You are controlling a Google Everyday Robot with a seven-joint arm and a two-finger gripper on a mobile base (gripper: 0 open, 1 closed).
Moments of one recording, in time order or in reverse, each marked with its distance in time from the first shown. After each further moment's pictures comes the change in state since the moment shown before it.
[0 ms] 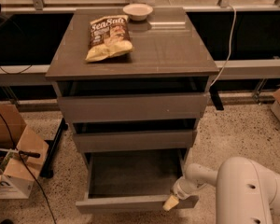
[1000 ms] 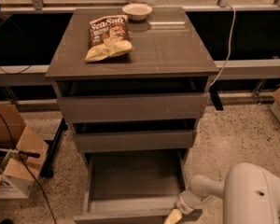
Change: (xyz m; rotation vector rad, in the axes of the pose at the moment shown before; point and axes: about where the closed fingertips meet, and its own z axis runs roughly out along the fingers) arm 0.046 0.060 0.012 -0.130 0.023 0.139
